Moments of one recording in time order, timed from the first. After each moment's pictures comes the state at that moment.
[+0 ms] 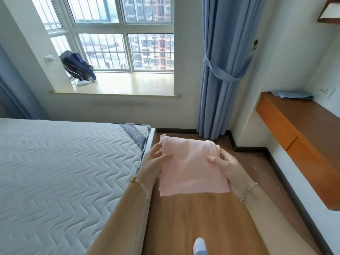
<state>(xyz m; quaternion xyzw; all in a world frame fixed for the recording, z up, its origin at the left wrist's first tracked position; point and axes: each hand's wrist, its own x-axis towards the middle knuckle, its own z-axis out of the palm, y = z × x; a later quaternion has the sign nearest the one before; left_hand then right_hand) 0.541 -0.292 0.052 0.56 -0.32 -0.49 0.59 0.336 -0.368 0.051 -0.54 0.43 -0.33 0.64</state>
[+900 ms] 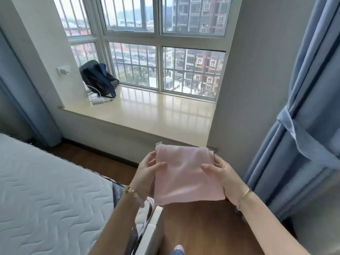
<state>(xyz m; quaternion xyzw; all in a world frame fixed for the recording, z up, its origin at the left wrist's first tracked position) 0.871 -0.864 0.027 0.57 -0.22 -0.40 0.69 0.700 -1.006 0.035 -0.58 0.31 -0.21 0.72</state>
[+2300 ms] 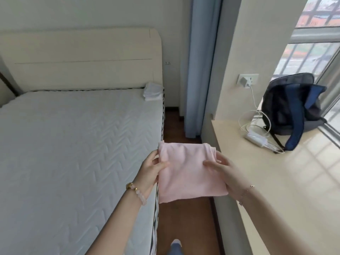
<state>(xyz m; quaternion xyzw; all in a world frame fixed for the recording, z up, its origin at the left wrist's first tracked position) 1.514 -0.921 0.020 0.63 0.19 0.03 0.75 1.587 -1.126 0.019 -0.70 -0.06 0.24 0.66</state>
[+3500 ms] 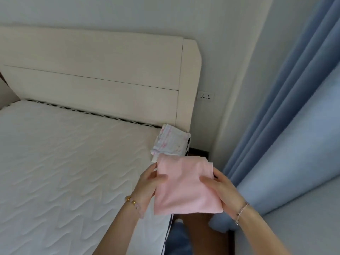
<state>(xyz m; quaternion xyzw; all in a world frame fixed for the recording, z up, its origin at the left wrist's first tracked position) 2.267 -0.563 -0.022 0.58 0.31 0.07 0.75 2.391 -0.744 -0.029 -0.65 -0.09 0.40 0.64</state>
